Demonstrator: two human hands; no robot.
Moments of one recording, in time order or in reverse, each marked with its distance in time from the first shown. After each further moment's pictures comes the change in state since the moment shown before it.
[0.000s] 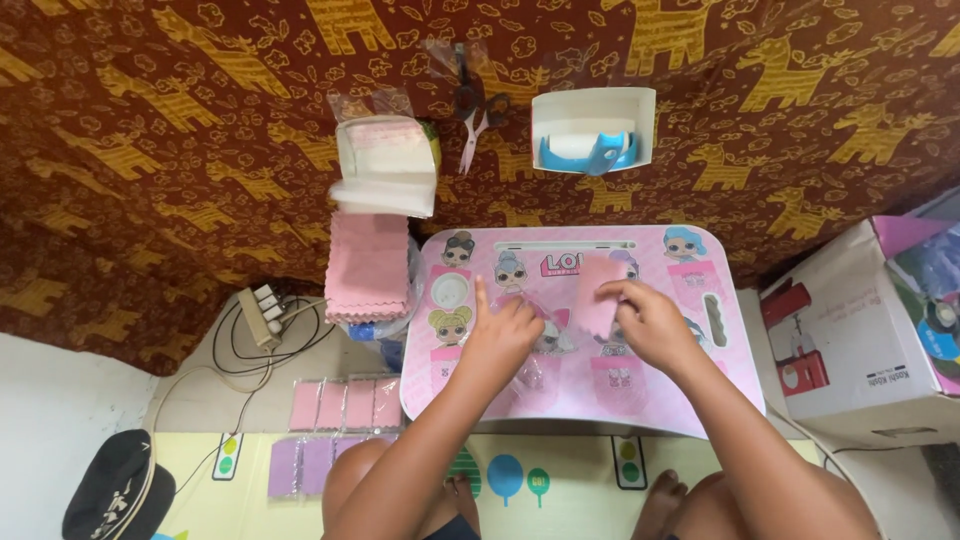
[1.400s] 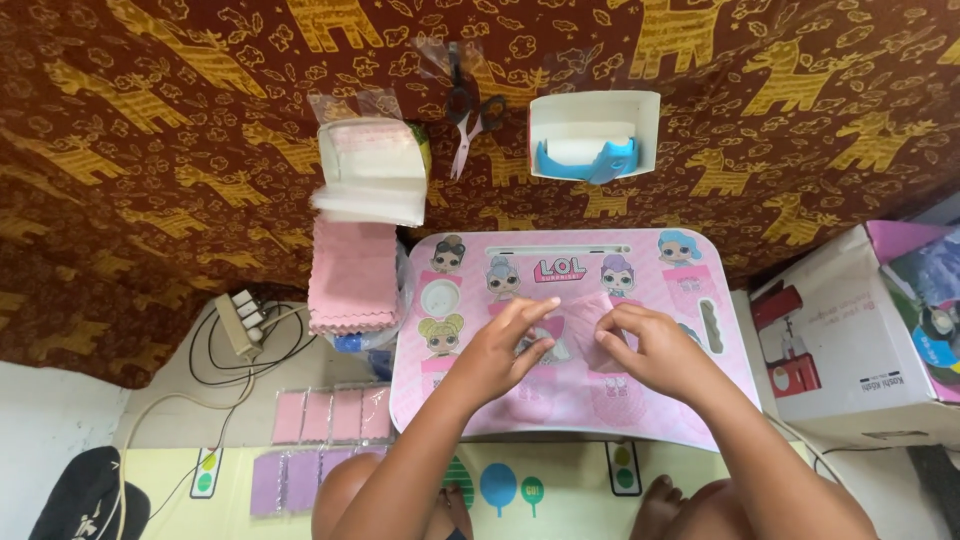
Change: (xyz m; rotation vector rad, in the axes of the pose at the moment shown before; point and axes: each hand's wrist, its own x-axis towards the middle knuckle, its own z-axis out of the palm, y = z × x) left_hand 0.023 -0.006 -0.054 -0.922 0.022 -0.259; right_hand -0.012 -0.052 -0.023 -0.147 -0.186 -0.104
